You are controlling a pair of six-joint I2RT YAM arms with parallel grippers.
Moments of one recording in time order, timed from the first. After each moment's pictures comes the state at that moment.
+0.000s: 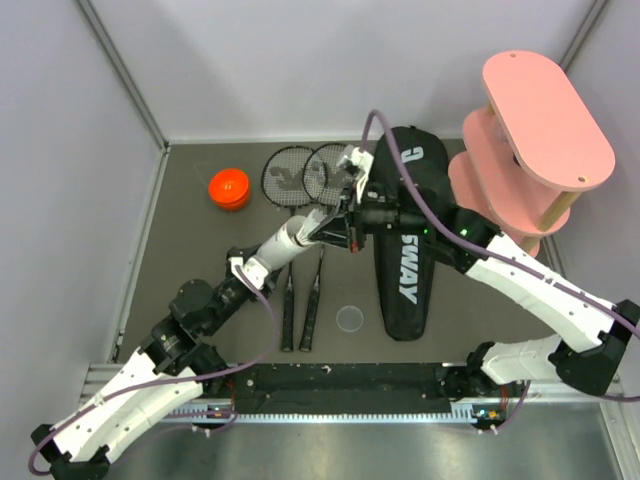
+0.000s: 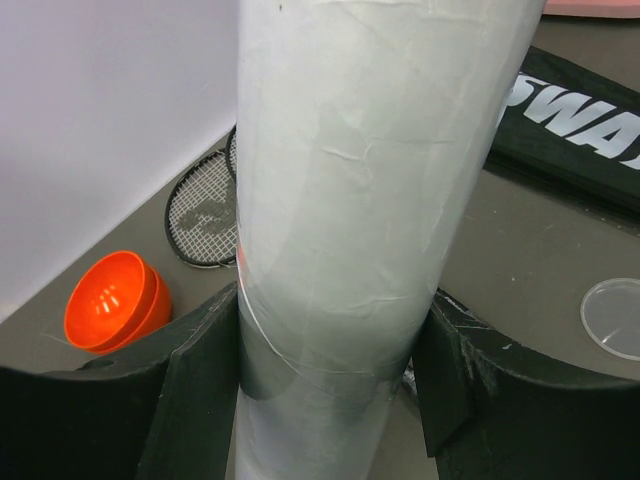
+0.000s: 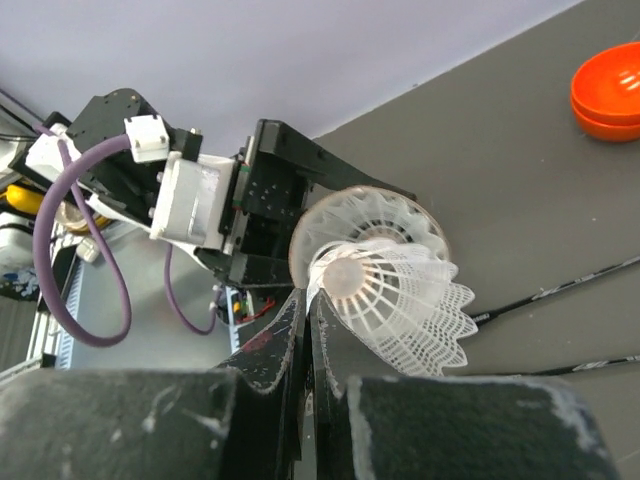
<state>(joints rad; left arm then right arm) -0.76 0.37 0.46 -0.12 -0.09 0.35 0.87 1.25 1.36 -0.28 -0.53 0.30</state>
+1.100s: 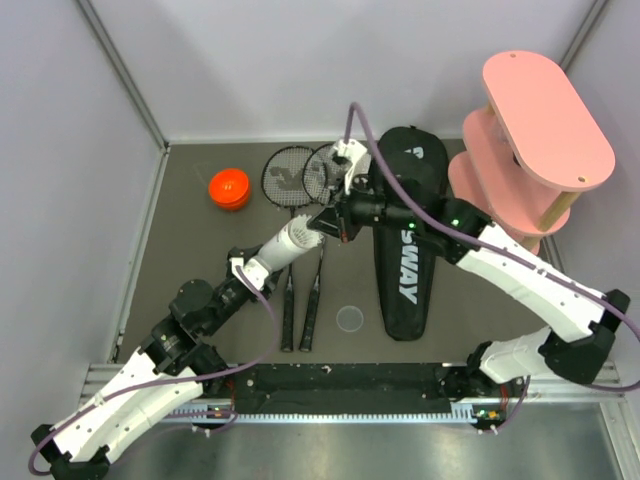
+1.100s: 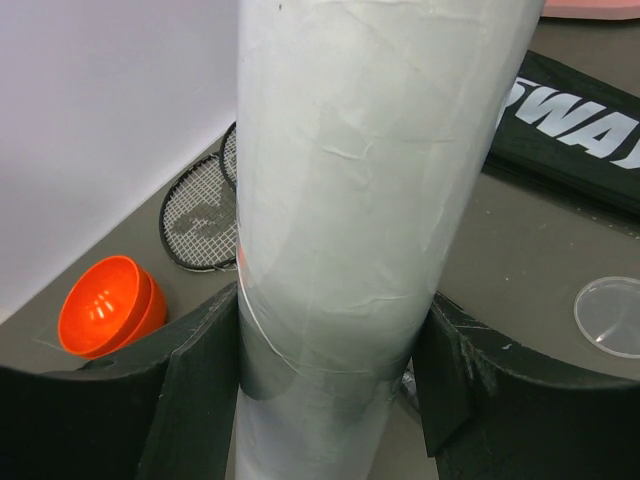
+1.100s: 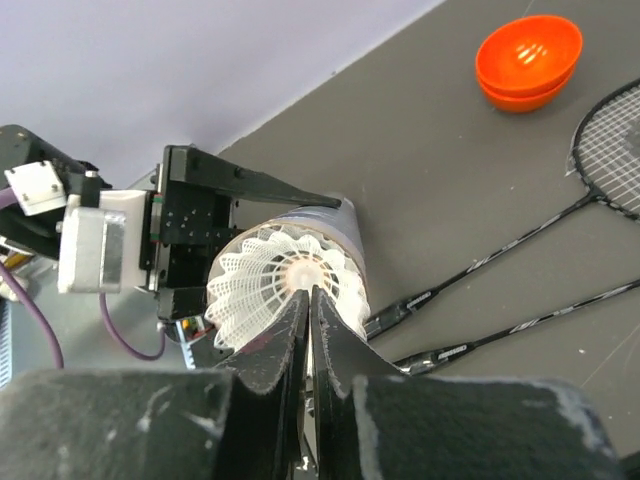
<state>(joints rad) -0.76 0.37 0.46 -0.12 -0.07 0.35 0.91 1.32 1.51 -0.44 -0.31 0.26</state>
